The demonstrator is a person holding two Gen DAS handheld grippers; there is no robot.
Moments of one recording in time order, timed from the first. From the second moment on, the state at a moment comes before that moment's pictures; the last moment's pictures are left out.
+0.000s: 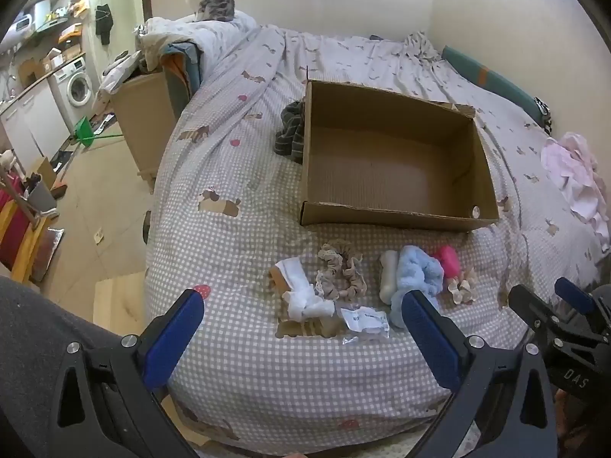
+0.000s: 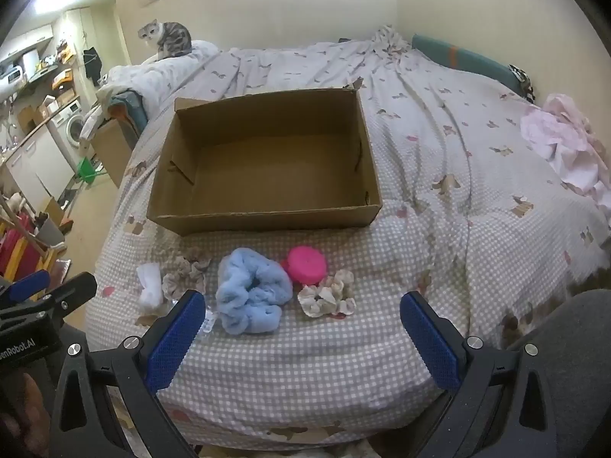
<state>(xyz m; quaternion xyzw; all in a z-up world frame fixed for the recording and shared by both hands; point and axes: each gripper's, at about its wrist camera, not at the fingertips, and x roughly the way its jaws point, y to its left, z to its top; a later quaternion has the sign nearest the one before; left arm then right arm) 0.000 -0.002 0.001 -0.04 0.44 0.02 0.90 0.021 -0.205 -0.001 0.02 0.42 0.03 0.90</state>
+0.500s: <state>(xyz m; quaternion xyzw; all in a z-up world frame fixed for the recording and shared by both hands) -0.001 -0.001 0.002 -0.04 0.44 0.02 0.89 0.021 -0.205 -0.001 0.03 0.42 0.02 0.90</state>
